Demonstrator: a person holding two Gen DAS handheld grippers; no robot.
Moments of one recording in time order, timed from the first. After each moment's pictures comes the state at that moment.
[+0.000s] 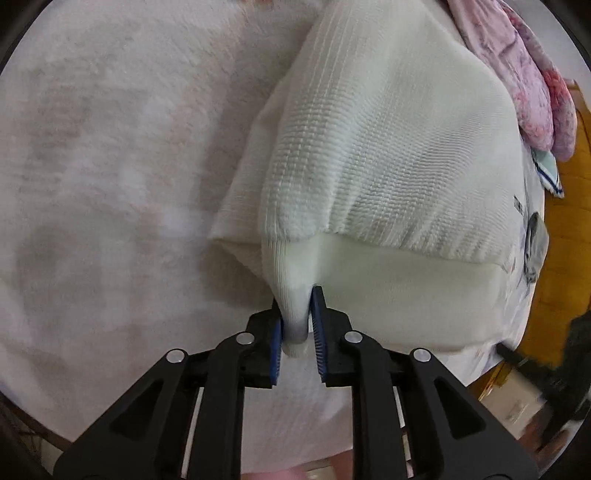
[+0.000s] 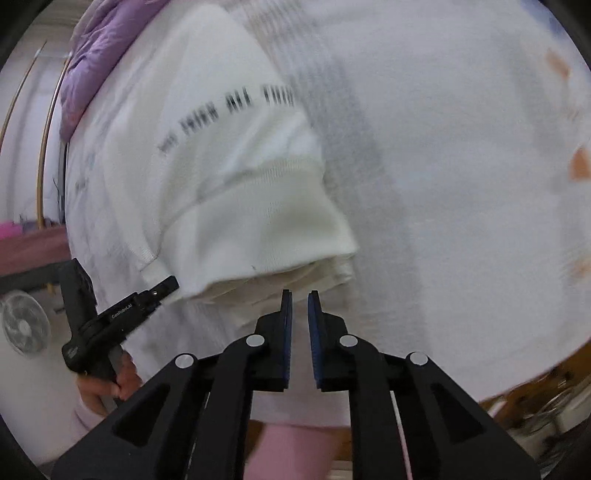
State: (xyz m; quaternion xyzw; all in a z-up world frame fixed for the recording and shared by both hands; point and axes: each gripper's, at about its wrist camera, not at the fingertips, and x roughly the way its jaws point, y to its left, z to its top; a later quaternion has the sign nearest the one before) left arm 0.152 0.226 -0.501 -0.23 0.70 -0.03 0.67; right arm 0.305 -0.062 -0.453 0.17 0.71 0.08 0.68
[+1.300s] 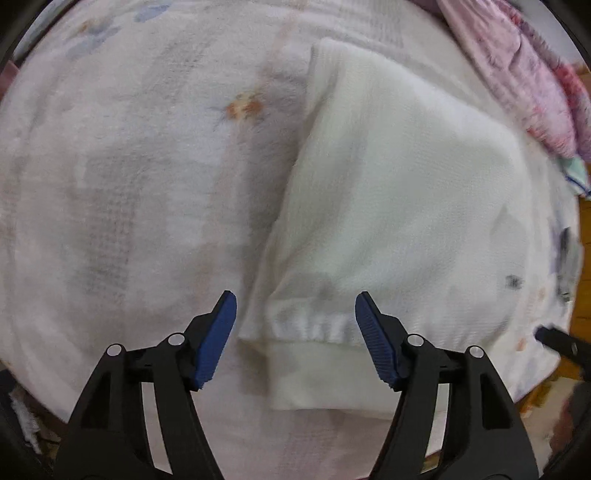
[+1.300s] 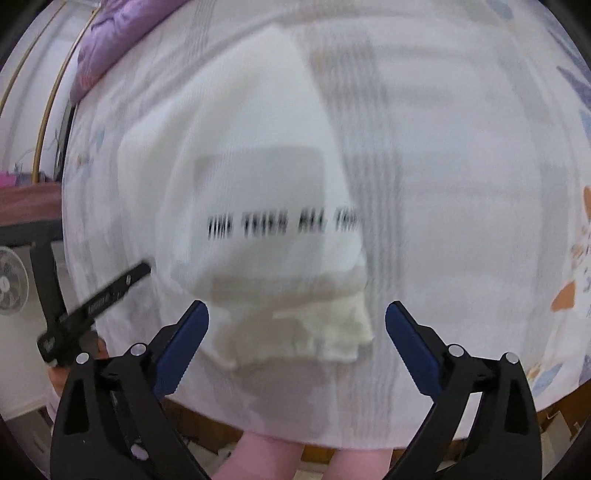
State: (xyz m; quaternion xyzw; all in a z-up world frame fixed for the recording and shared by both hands) left arm 0.229 0.235 -0.455 -0.16 0.68 0.03 0.71; right arm 0.367 -0.066 -0.473 0.14 0.71 0.11 0.67
